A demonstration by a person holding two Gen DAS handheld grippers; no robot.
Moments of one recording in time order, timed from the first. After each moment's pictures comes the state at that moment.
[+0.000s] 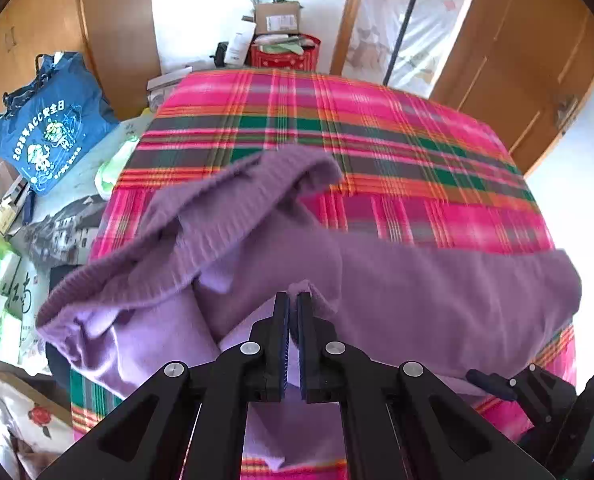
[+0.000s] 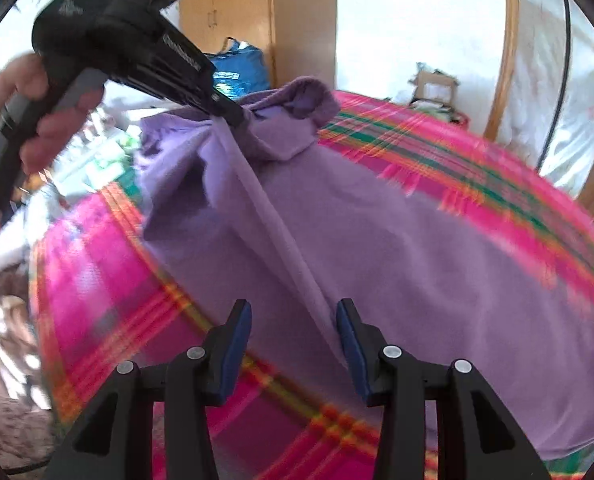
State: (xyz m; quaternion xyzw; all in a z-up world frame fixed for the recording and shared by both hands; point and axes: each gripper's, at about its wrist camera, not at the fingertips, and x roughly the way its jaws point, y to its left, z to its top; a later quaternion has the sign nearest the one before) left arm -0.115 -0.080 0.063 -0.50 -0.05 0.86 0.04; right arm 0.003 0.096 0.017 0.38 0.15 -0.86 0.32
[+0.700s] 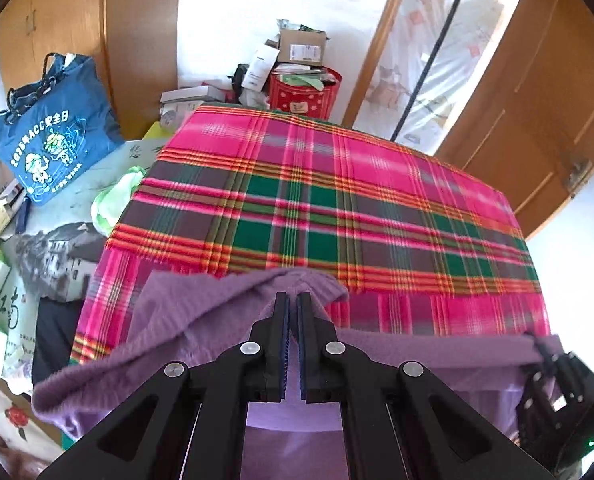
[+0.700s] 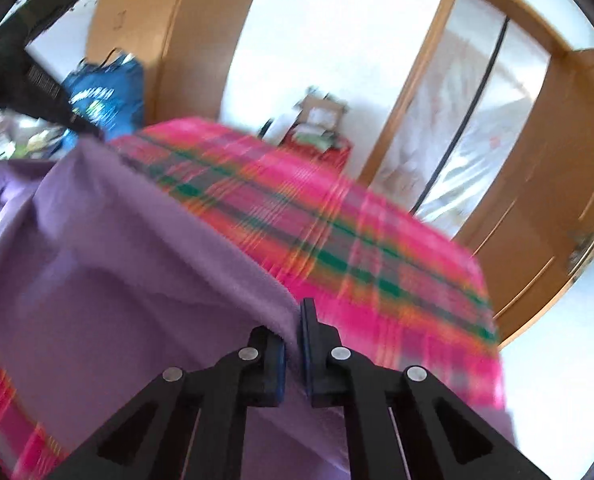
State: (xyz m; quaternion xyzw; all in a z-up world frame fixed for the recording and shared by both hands) left arm -0.184 -0.101 0.087 -0.46 -0.11 0.88 0.01; right arm -0.096 0.128 0.067 0.30 0.22 -0.92 0.11
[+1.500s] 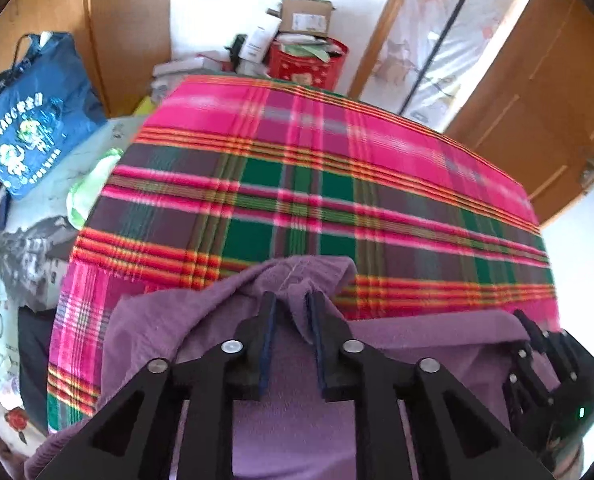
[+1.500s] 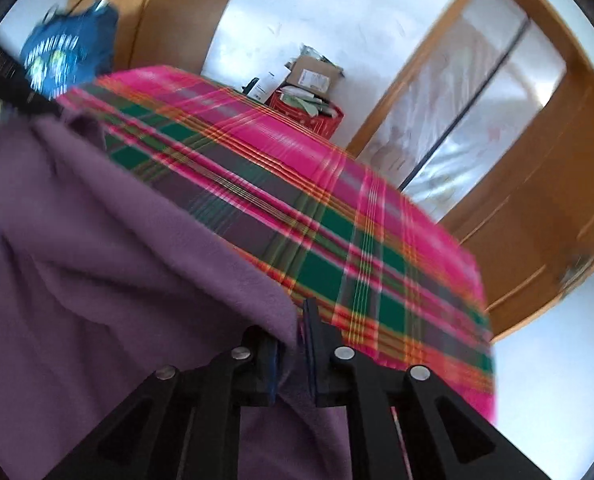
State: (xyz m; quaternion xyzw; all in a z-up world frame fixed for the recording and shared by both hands) left arm -0.241 -0.114 0.051 -0.51 -0.12 0.85 0.03; right arm -0.182 0.117 0.017 0.37 0.26 -0.89 0.08
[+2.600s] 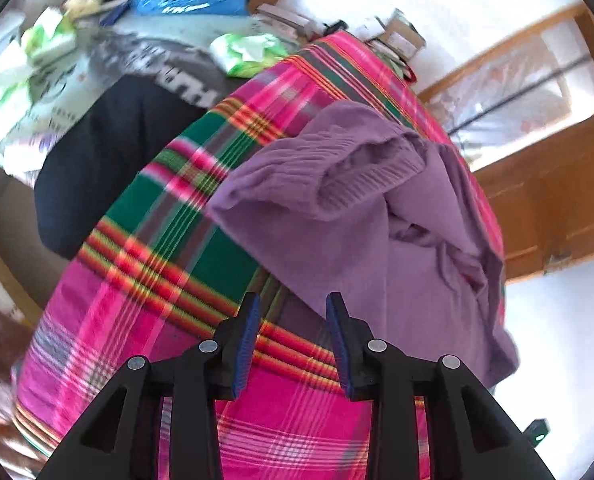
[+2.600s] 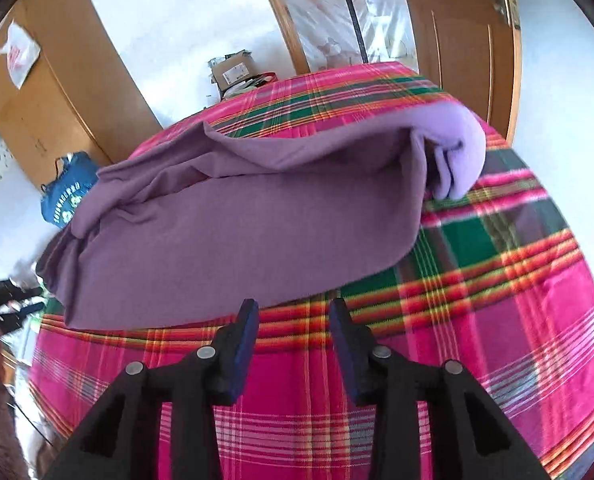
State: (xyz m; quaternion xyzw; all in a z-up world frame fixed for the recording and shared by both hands) left arm -0.009 -0.233 0.008 -0.50 -0.35 0.79 -0.02; right arm 0.029 0.302 0.010 0.44 -0.13 -0.89 0.08
